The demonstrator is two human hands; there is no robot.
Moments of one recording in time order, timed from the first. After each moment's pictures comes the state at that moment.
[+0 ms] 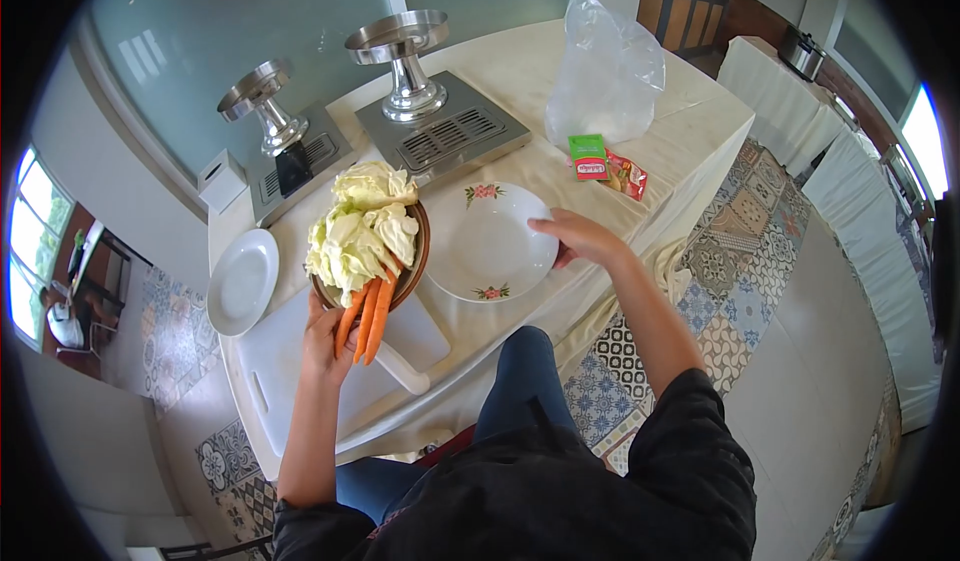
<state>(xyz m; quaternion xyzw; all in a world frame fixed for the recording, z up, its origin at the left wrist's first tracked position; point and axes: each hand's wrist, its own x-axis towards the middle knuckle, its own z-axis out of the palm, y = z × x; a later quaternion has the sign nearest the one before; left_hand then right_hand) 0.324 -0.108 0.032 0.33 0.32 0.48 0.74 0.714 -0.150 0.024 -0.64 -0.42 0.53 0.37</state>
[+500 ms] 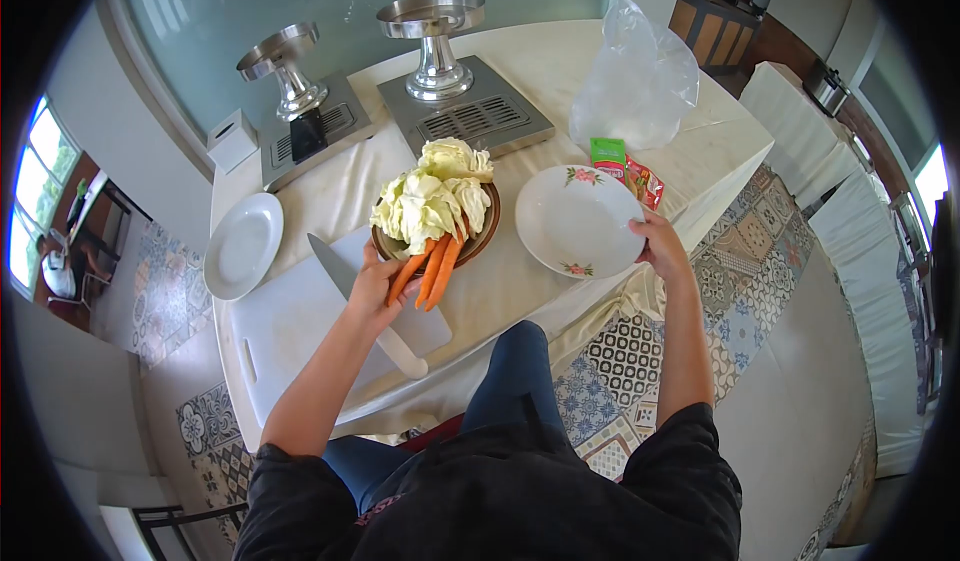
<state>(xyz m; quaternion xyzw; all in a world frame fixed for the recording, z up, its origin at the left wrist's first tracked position) 0.381 -0.076 0.002 0.33 0.36 0.39 0.78 0.803 -0.195 -0.006 -0.64 -0.33 0.44 0.54</state>
